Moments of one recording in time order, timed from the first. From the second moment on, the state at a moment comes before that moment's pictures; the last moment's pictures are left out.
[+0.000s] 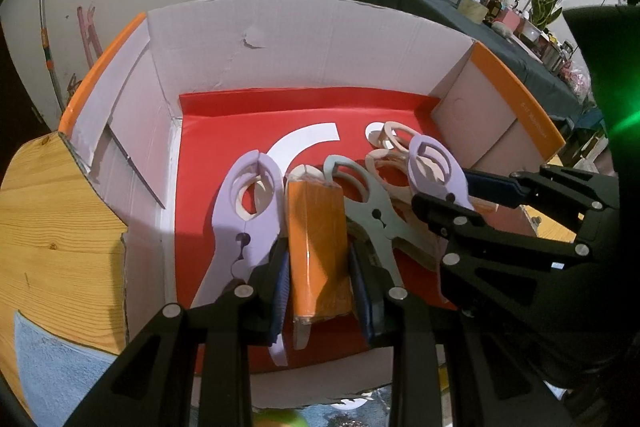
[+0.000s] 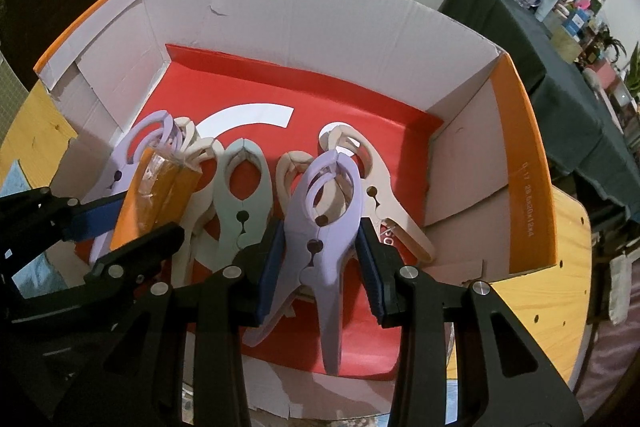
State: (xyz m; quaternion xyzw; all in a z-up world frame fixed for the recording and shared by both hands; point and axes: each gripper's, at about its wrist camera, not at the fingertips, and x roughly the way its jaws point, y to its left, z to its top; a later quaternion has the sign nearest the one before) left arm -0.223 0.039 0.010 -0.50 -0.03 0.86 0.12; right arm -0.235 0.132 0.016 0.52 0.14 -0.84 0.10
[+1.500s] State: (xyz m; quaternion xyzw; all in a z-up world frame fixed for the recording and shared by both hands) left arm -0.227 0.035 0.009 -0.50 -0.03 0.86 0.12; right arm -0.238 0.137 0.017 0.51 0.12 -0.84 0.09
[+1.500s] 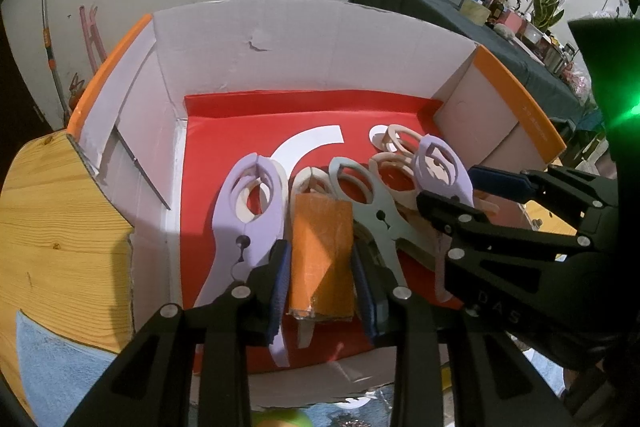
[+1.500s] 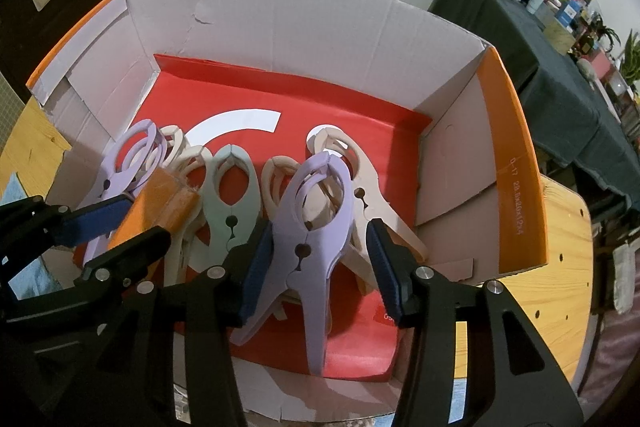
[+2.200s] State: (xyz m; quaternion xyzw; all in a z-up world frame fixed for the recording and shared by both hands) left arm -0.225 0.033 0.019 -0.49 -0.03 0.86 0.12; right arm -0.241 0.144 0.021 0.50 0.11 -0.85 0.09
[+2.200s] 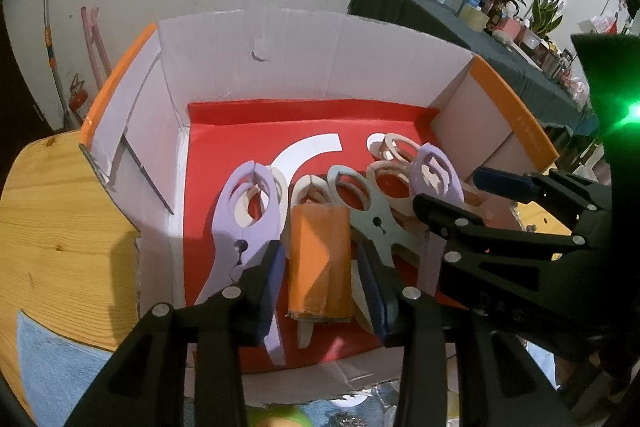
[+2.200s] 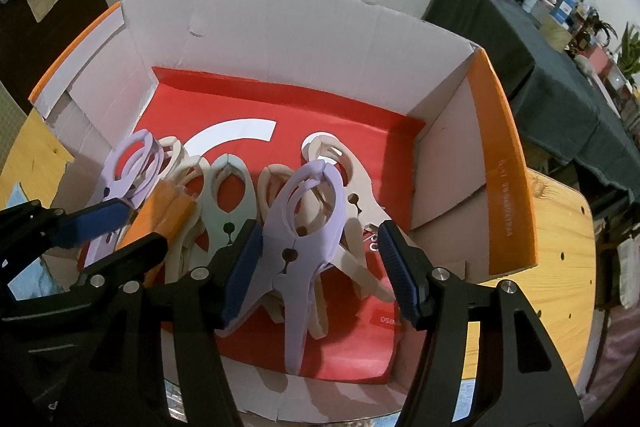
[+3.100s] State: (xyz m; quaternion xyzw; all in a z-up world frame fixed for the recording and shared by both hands) left arm -0.173 0.022 0.081 -0.42 -0.02 0.90 0.12; right arm -0.205 0.147 0.063 0.46 0.08 -0.88 0.09
